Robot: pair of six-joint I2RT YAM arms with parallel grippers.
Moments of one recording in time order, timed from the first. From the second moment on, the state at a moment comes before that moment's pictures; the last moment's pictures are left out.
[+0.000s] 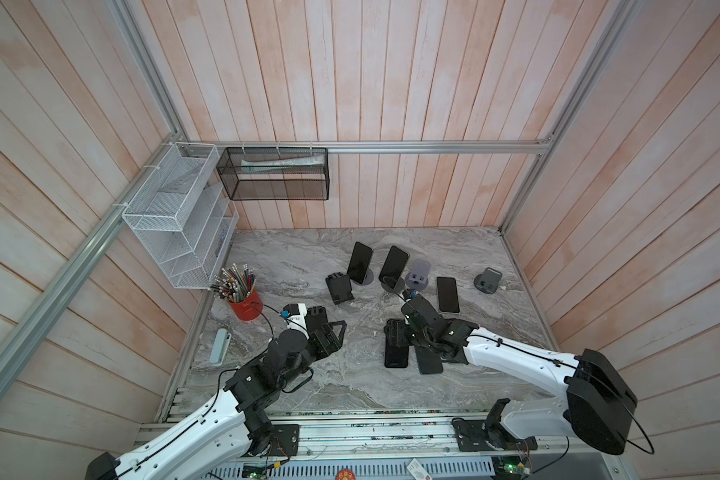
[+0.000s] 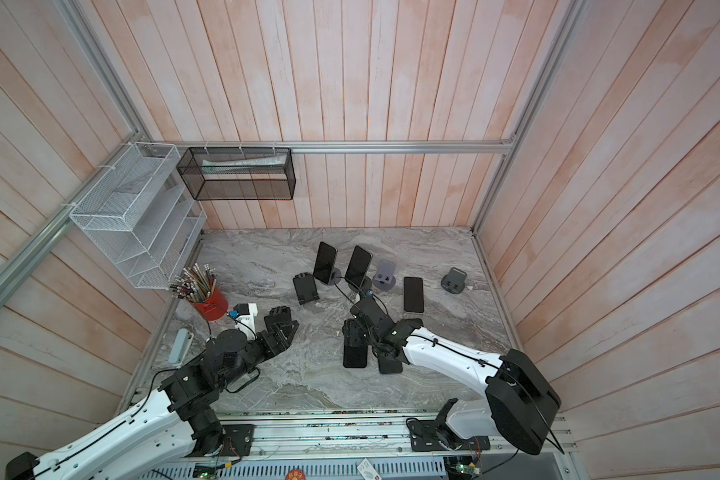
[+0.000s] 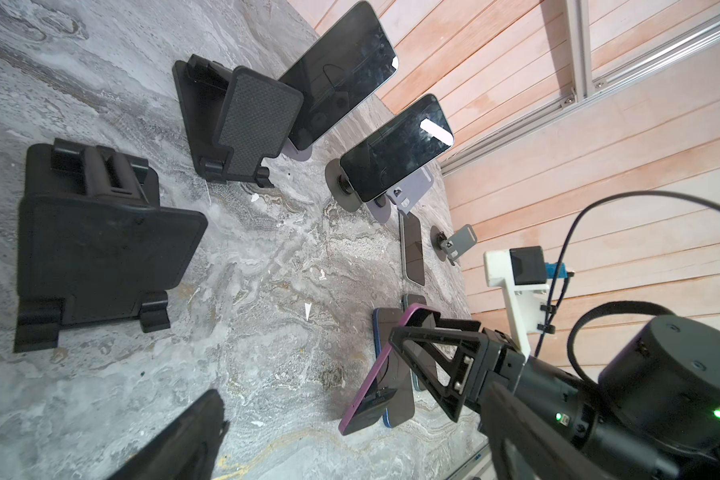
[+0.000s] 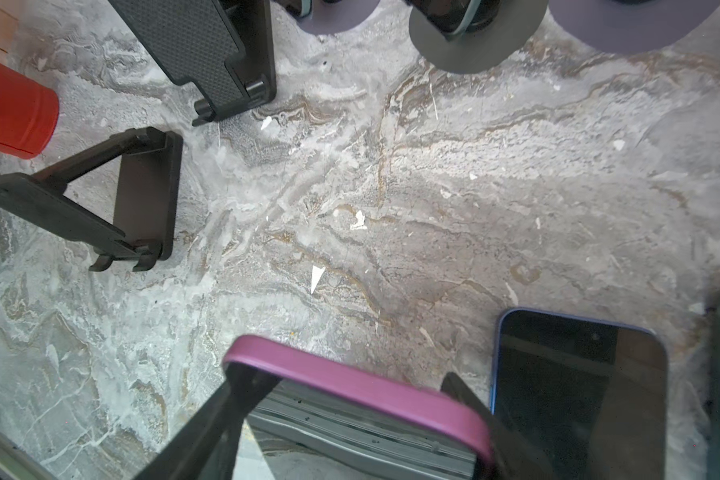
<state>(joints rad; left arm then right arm) -0.80 0.68 0.46 -0.19 -0.15 -1.01 0.85 1.34 0.78 -0.31 0.11 0.66</state>
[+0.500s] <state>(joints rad) -0.80 0.68 0.45 -0.17 -0.15 -1.01 0.86 1.45 0.74 -0.24 0.09 0.69</state>
